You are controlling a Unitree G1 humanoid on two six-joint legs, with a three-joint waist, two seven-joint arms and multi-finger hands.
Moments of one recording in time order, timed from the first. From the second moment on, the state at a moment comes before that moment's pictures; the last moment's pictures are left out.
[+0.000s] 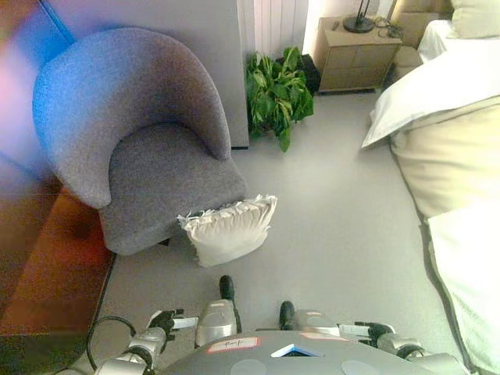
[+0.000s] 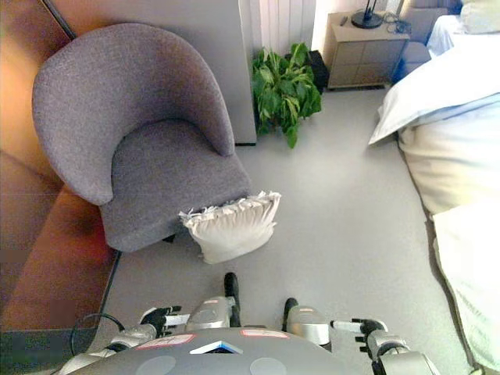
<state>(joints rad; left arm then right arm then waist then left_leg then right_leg) 0.03 0.25 -0.15 1.31 -0.05 0.02 -0.04 0.02 -0.34 0.12 1.36 0.10 0.11 0.06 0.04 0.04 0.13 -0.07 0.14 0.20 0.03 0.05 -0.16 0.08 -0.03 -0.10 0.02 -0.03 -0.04</state>
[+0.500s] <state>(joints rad) -0.04 0.32 -0.19 1.30 -0.05 0.01 -0.03 -0.01 -0.29 0.14 1.30 0.07 0.07 0.05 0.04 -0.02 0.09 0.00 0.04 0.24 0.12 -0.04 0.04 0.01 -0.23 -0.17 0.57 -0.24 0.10</state>
